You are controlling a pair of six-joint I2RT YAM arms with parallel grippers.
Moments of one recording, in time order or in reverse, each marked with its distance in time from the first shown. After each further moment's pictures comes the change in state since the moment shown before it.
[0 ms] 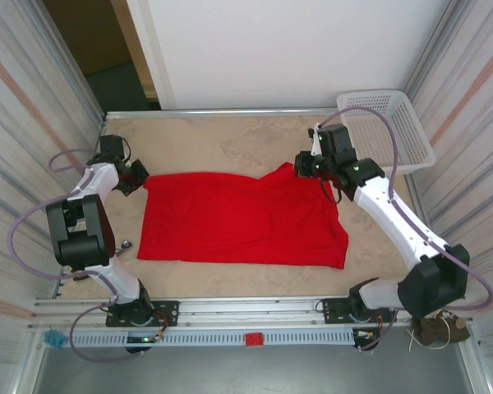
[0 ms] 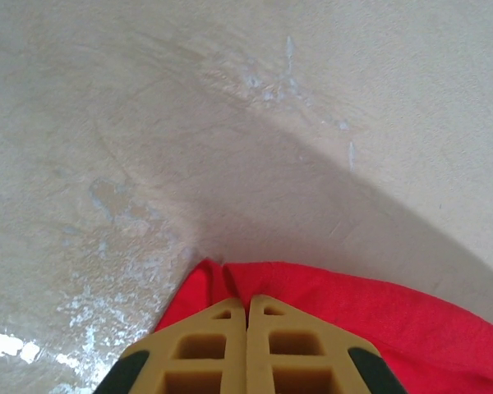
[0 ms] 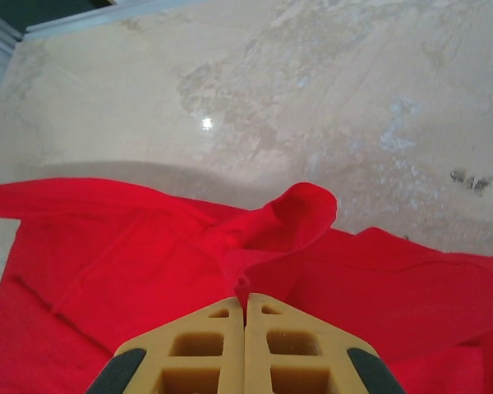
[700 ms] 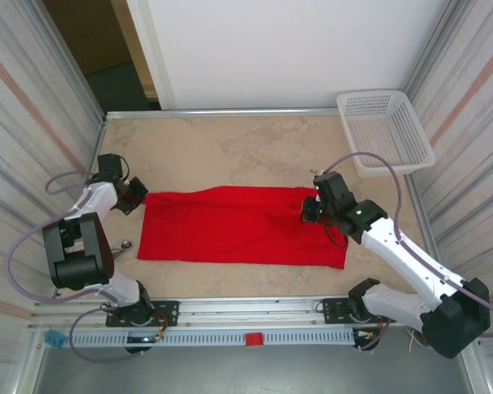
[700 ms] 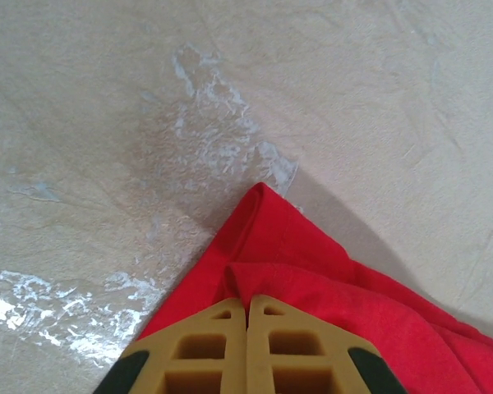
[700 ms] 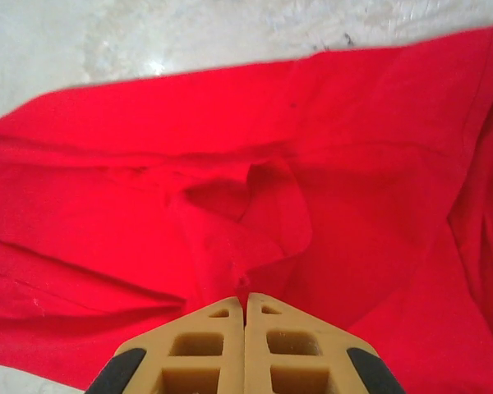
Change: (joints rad) left arm 0.027 -0.153 -0.227 0.034 0.013 -0.064; right arm 0.137 -0.259 -0.373 -0.079 0.137 0.200
